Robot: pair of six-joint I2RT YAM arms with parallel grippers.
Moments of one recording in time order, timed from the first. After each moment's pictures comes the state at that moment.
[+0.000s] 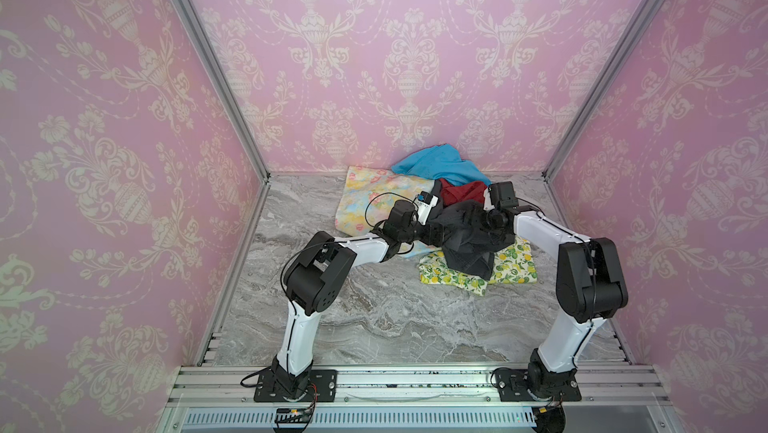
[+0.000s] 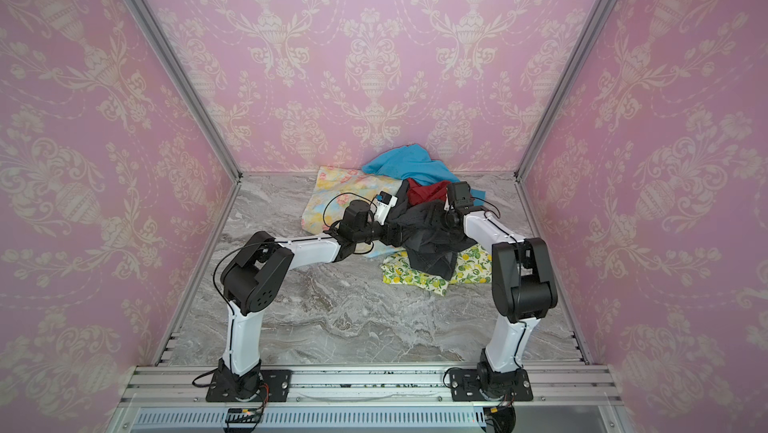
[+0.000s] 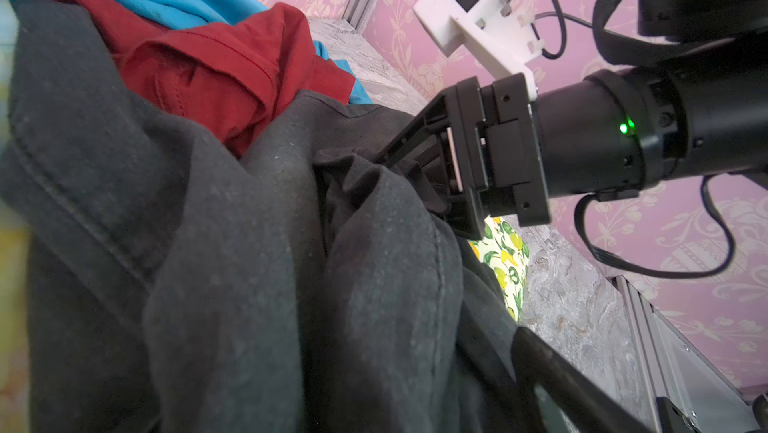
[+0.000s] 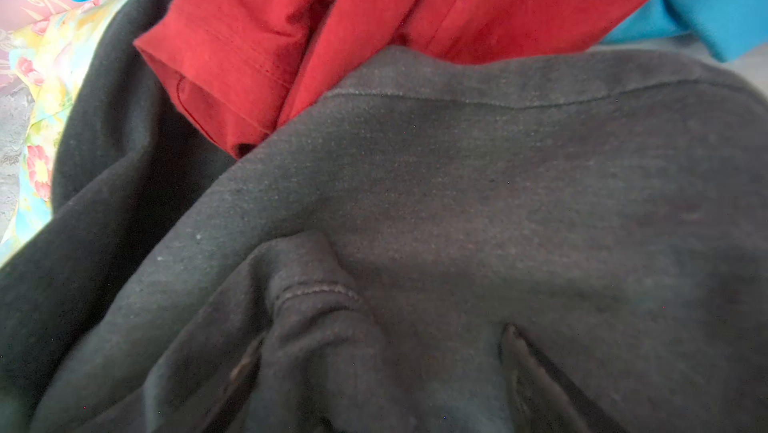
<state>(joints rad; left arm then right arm) -0.63 2.07 1.27 0.43 0.49 -0.38 0.12 1.82 1.25 -0.35 -0.12 0.45</state>
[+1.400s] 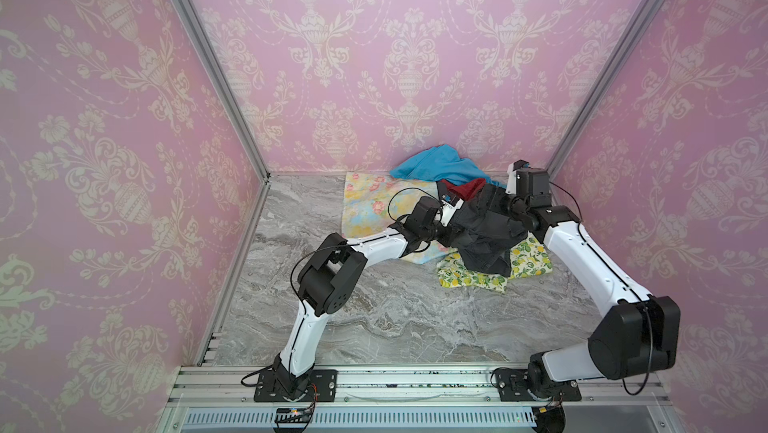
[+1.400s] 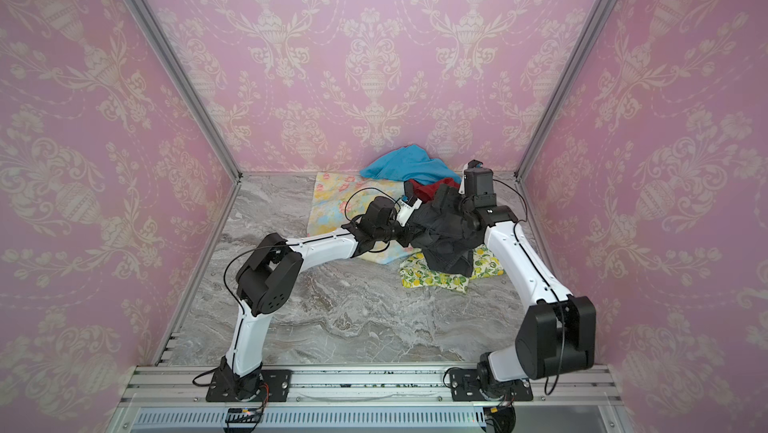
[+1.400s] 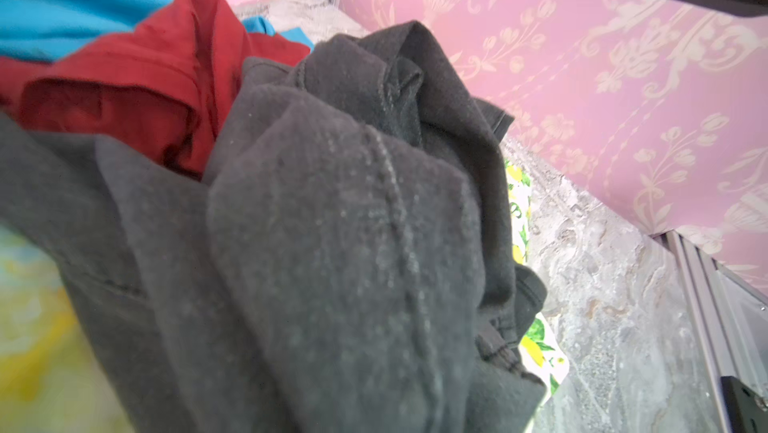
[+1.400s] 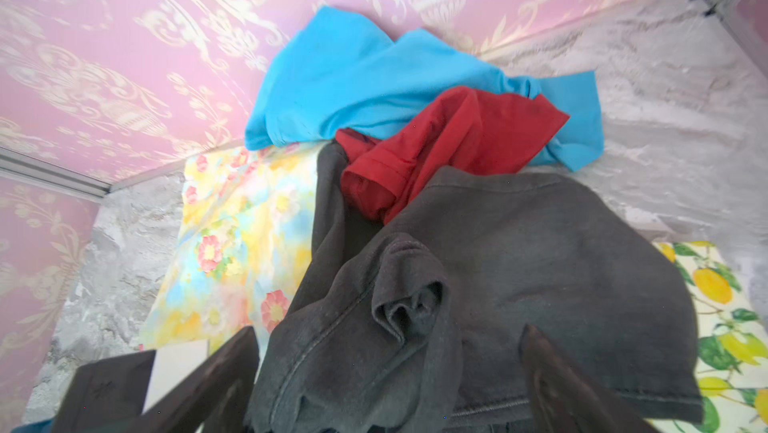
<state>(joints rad) -0.73 2.11 1.51 0.17 0.38 -0.21 0.12 1.40 1.24 -0.41 -0.02 0.41</state>
